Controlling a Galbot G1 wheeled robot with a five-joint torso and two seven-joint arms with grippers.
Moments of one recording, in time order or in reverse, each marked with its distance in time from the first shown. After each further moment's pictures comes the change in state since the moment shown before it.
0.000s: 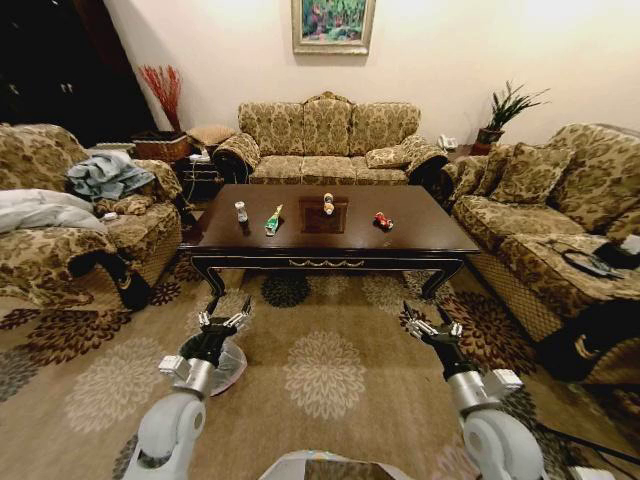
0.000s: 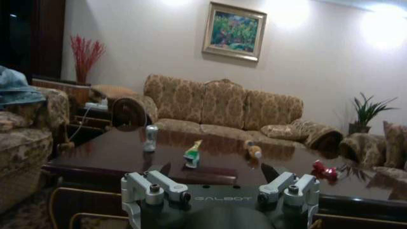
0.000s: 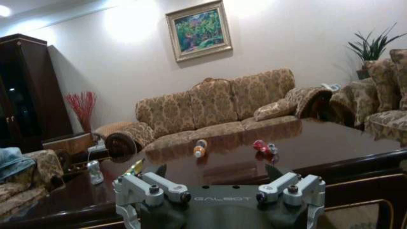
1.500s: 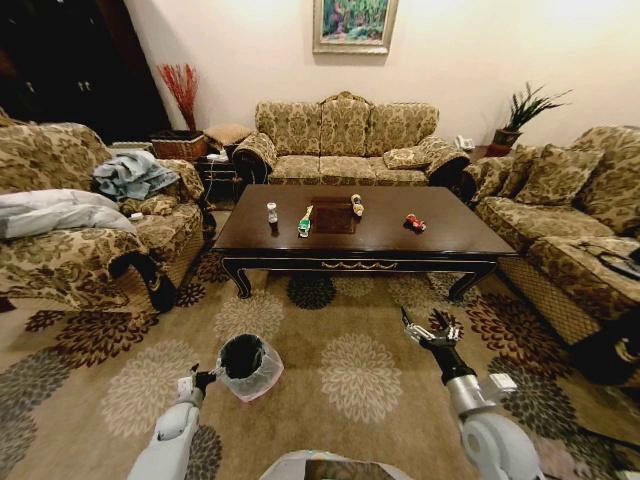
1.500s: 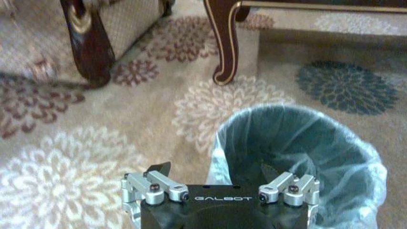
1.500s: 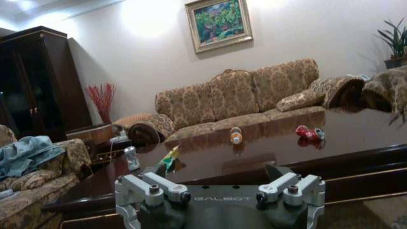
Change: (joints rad) left arm -0.342 0.098 0.027 1.041 0.112 0.001 -0.056; right arm -0.013 -0.022 -0.019 -0.058 0.012 0.055 -0.040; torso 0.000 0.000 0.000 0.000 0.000
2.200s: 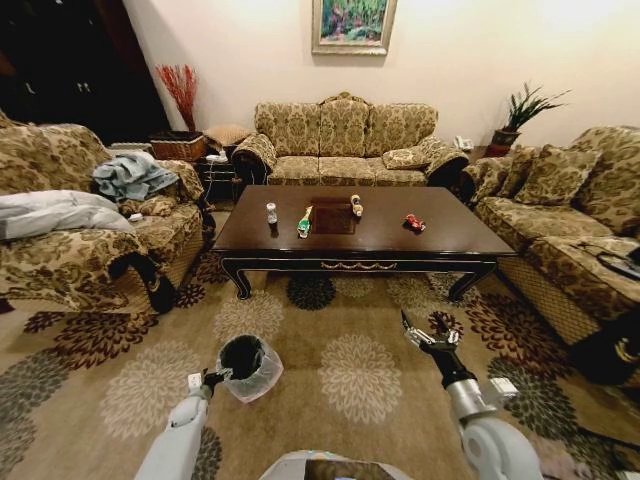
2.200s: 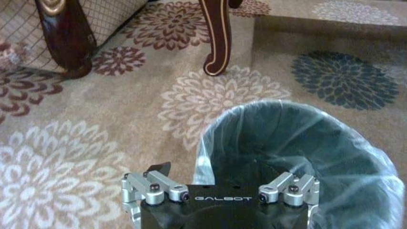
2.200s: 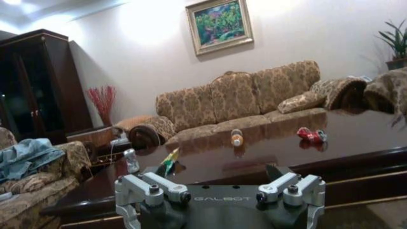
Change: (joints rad) left arm -0.131 0.012 0.048 0.172 0.007 -0.012 0.023; right arm -0.012 0.007 0.011 -0.015 0.005 0.028 -0.031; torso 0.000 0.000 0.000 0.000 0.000
